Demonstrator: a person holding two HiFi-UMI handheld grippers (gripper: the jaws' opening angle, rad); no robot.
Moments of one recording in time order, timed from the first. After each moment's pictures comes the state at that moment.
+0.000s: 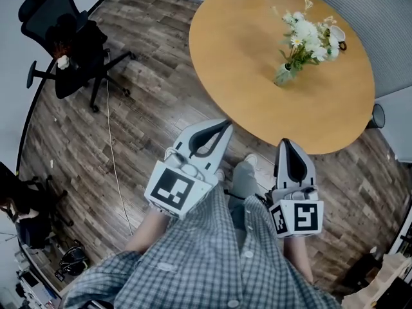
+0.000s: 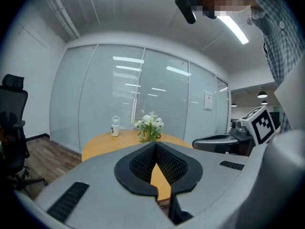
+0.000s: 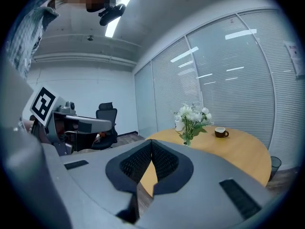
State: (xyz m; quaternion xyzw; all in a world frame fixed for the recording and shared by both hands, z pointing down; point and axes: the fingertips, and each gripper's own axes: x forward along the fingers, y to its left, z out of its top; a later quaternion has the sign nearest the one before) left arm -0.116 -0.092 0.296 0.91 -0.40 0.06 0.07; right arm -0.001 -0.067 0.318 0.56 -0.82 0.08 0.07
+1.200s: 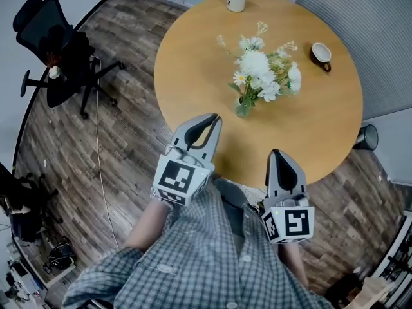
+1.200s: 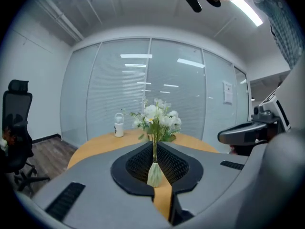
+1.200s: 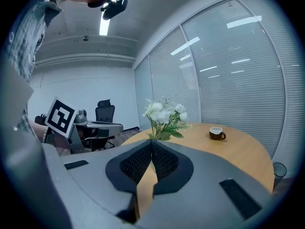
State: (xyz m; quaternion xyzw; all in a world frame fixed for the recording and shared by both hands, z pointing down) left arm 0.013 -0.239 0.341 0.87 -0.47 0.09 0.08; right arm 0.143 -0.182 0.333 0.53 -0.84 0.10 0.09
